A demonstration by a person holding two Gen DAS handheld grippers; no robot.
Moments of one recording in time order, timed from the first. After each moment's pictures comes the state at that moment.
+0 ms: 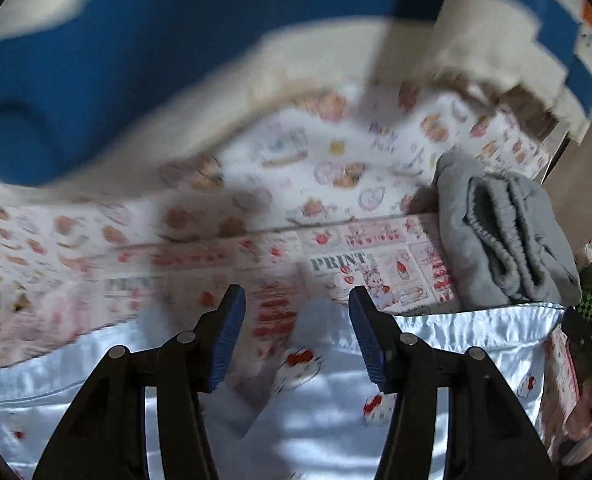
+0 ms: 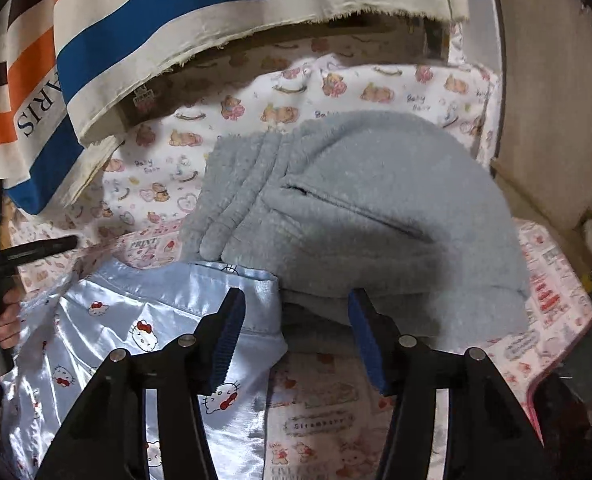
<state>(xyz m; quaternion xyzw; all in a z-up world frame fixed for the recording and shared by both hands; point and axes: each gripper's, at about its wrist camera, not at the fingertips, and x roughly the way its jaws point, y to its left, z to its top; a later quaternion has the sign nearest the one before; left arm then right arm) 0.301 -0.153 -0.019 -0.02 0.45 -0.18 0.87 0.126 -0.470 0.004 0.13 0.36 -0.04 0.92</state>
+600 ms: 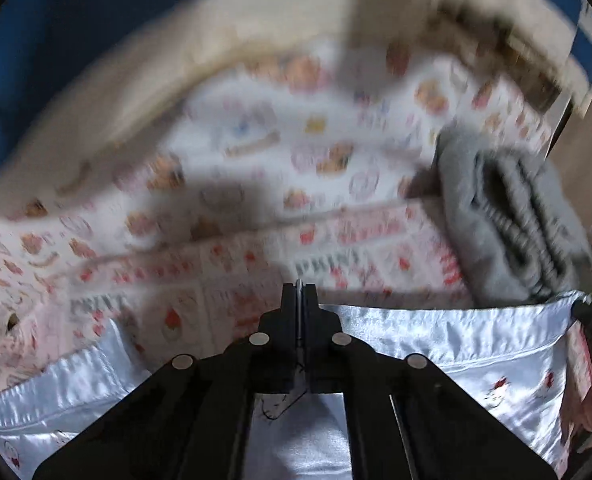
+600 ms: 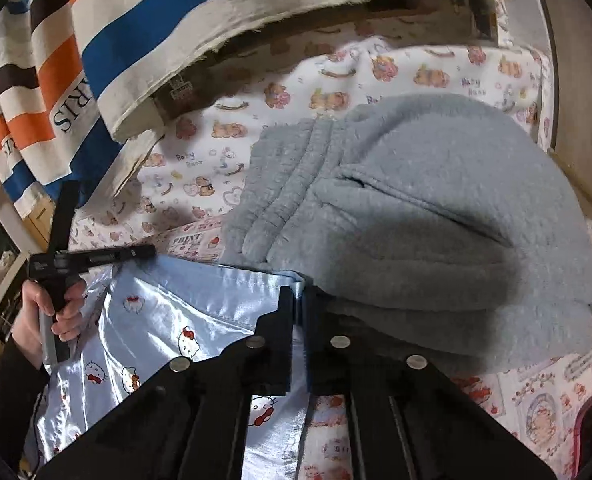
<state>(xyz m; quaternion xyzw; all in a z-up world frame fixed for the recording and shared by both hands) 0.298 -0.165 -0.022 0.01 0.43 -0.19 0.88 0.141 -0.460 0.000 0.14 0.36 0.04 0.92</state>
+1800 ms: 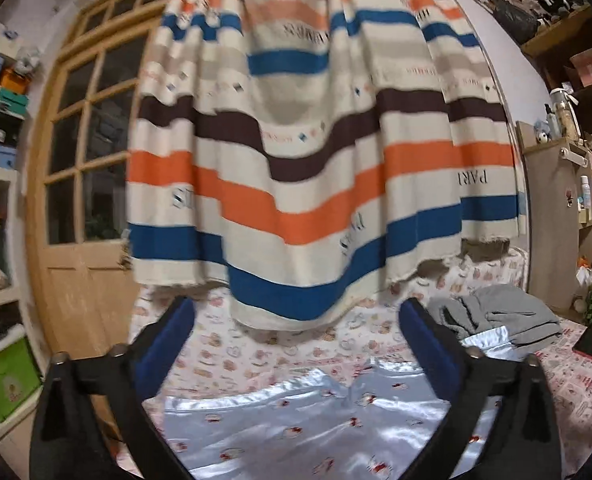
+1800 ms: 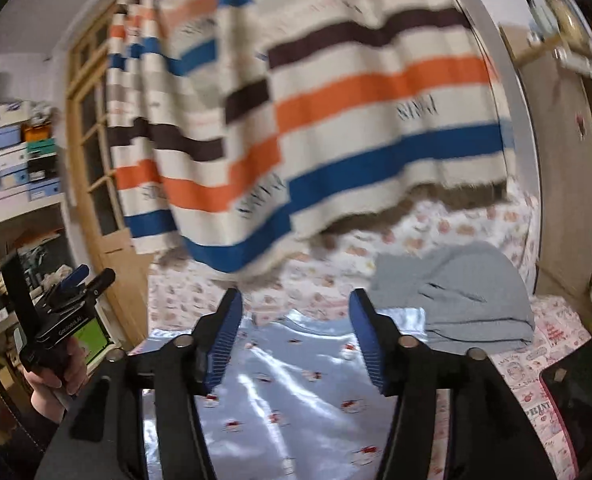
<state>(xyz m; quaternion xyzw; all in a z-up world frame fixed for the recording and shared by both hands) -0.052 -0.032 0.123 0.04 0.01 -0.04 1.00 -0.085 -0.345 0.153 0.10 0.13 0.11 0.98</state>
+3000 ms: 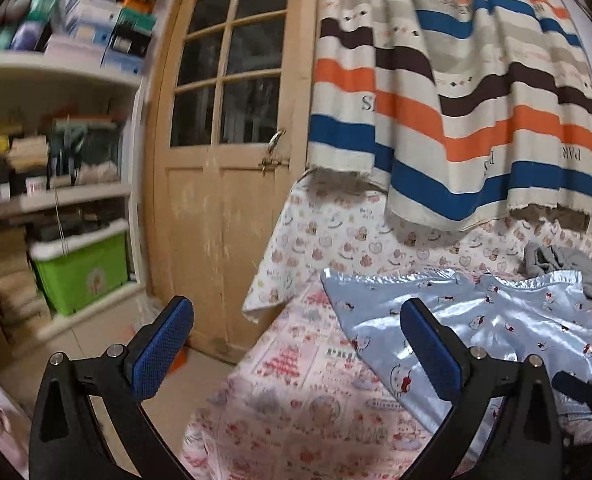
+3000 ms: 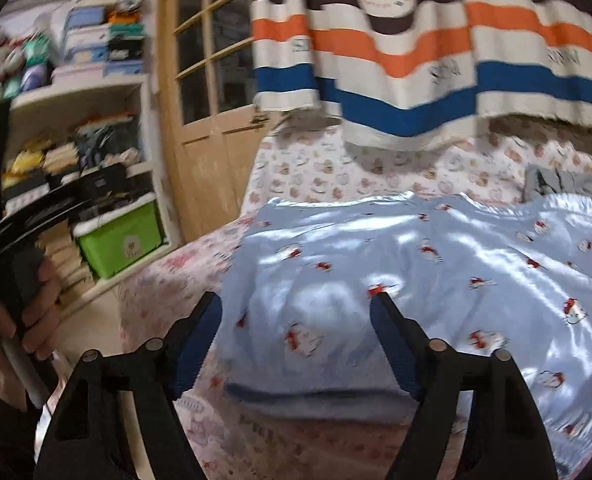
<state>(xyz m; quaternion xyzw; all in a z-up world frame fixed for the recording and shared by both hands) -0.151 0.130 0.003 -0.05 0.11 0.12 0.98 -0.137 -0.076 -0.017 0.00 0.21 0.23 0.95</state>
